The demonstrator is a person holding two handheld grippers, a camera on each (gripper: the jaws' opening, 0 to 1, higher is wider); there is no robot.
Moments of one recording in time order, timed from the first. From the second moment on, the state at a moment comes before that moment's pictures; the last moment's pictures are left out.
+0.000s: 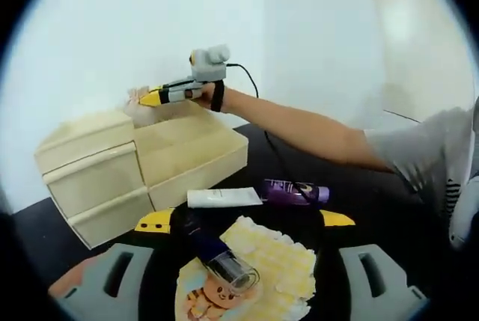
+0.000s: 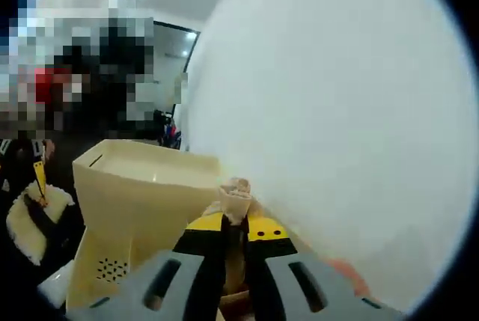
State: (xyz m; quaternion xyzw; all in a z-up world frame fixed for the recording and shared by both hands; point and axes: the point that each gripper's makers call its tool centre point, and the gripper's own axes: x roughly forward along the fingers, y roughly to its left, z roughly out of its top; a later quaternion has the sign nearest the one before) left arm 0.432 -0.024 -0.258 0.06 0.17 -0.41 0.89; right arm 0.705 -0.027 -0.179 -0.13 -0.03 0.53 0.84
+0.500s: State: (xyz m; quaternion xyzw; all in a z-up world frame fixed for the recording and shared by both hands) left arm 0.430 -0.029 -0.260 0.04 0.17 -0.42 0.89; right arm 0.713 -0.028 -0.187 -0.14 -0.02 0.52 0.84
